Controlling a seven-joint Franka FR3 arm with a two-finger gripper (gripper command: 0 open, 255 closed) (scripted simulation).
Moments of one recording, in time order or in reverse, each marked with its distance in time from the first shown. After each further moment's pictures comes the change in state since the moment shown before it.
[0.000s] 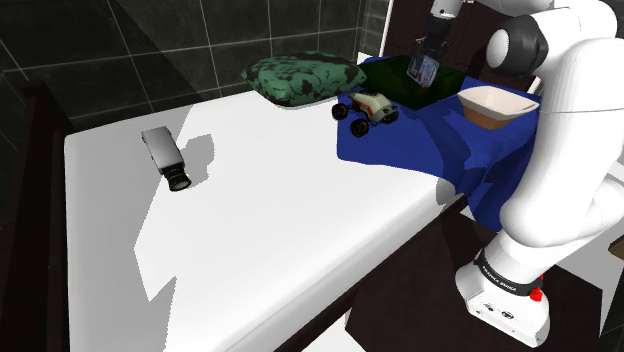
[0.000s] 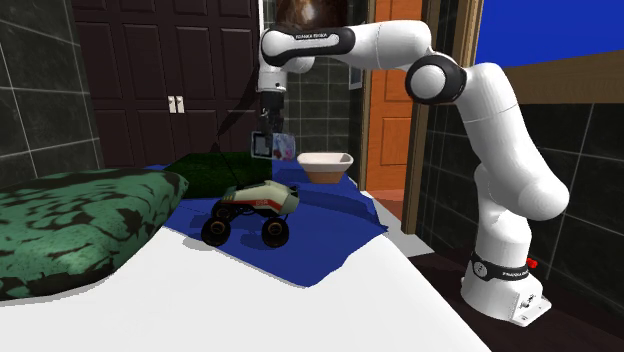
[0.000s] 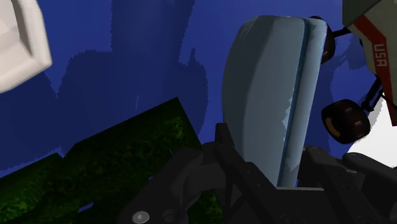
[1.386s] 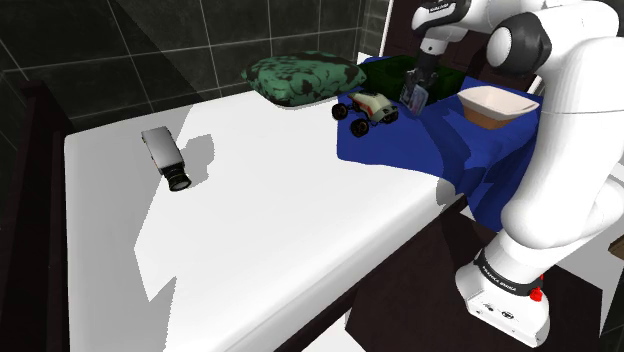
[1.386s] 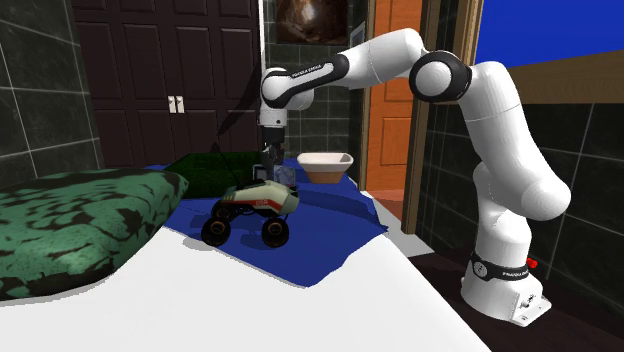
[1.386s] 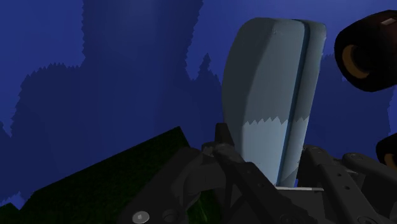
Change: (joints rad) arm 0.038 -0.021 0.006 -0.317 0.001 0.293 -0.034
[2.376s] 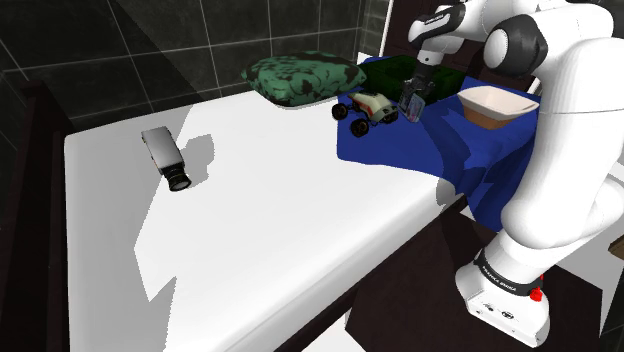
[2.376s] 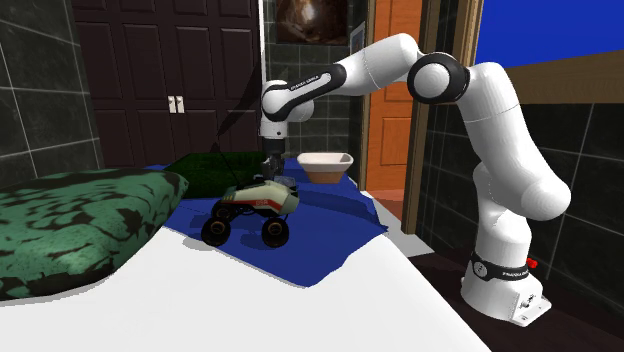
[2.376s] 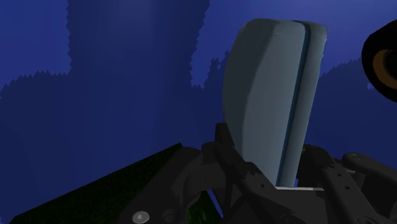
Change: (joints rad) arm 0.003 0.017 0.005 -0.069 0.011 0.084 -0.014
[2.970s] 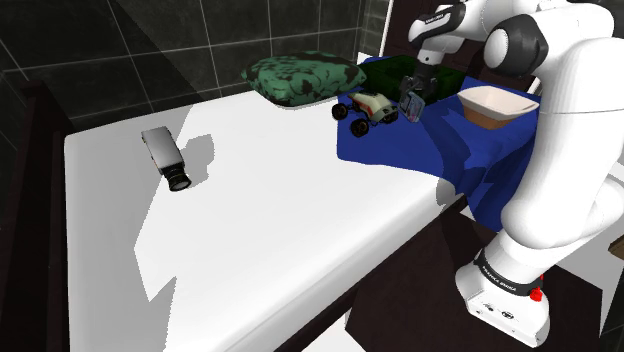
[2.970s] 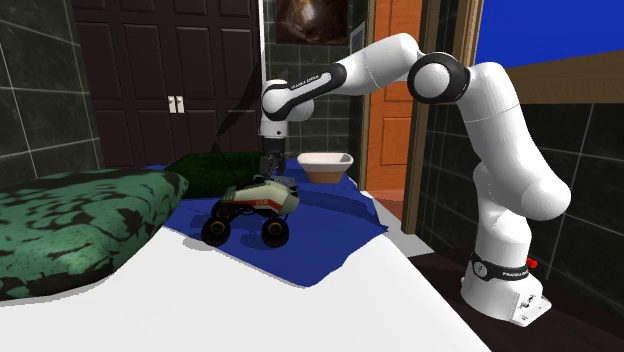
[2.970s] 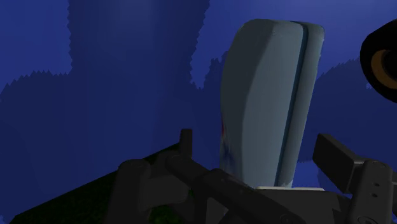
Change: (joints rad) arm 0.000 -0.002 0.000 0.002 -0.001 -0.004 0.001
